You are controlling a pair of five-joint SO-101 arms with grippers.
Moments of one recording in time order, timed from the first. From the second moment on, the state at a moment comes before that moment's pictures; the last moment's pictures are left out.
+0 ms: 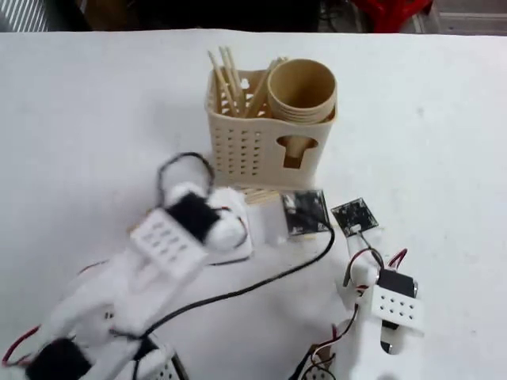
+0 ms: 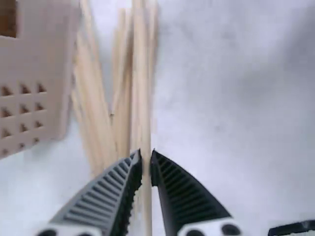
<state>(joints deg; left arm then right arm) 34.1 -29.6 25.7 83.0 -38.9 15.1 -56.4 83.5 56.0 40.3</state>
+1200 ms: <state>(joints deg) 12.0 -5.1 -16.6 45.1 2.9 15.1 -56.7 84.0 55.5 40.3</state>
